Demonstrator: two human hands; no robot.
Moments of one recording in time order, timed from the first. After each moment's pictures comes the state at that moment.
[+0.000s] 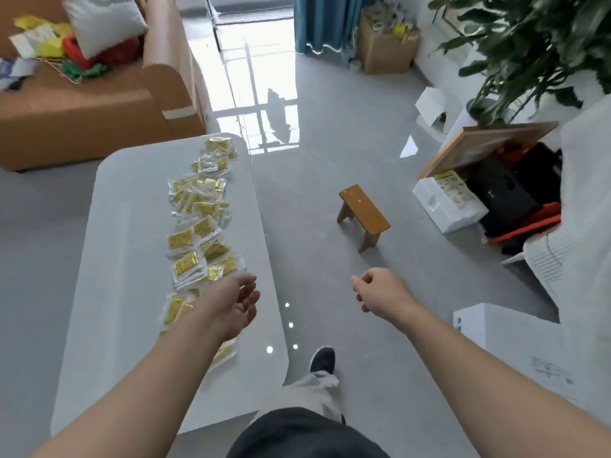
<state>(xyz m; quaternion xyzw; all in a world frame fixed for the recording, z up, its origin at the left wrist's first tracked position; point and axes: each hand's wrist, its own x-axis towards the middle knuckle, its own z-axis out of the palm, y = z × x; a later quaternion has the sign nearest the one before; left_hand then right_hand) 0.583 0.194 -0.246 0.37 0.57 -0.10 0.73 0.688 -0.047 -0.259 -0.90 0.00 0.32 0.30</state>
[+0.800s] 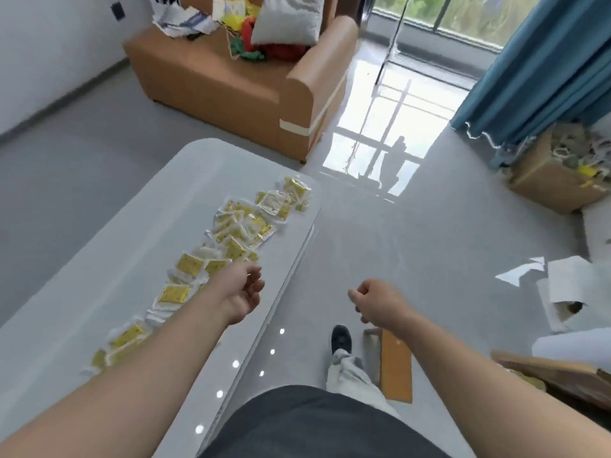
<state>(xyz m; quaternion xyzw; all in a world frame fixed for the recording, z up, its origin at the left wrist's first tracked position) 0.884 0.343 -0.269 0.20 0.63 0.13 0.74 1.095 0.197 -0.265 -0.86 -0.30 0.41 0.08</state>
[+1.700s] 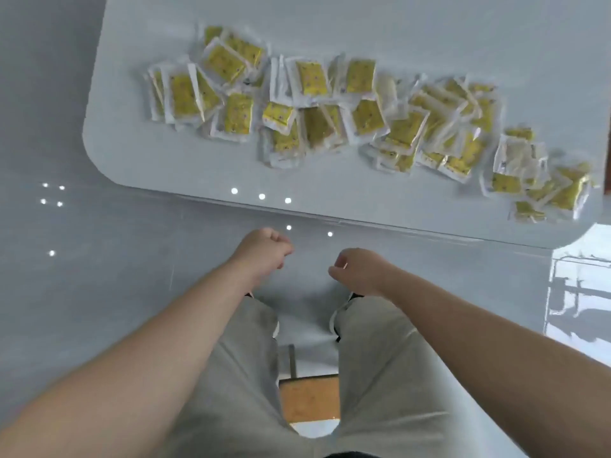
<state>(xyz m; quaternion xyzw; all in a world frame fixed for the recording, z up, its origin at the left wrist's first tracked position) 0.936 0.235 -0.547 0.02 0.81 0.24 0.54 1.083 0.361 -0.565 -0.36 -0.73 0.40 -0.41</state>
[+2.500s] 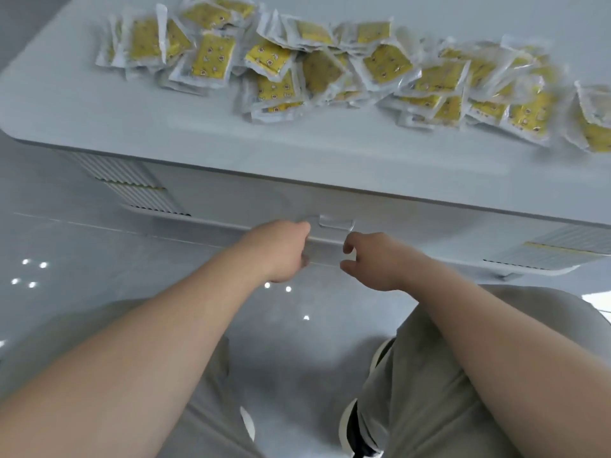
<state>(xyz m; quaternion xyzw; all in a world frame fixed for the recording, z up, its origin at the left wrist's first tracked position) 0.967 0.240 -0.780 0.48 0.82 -0.07 0.30 1.108 0.366 -0.794 -0.30 -0.88 0.25 -0.28</state>
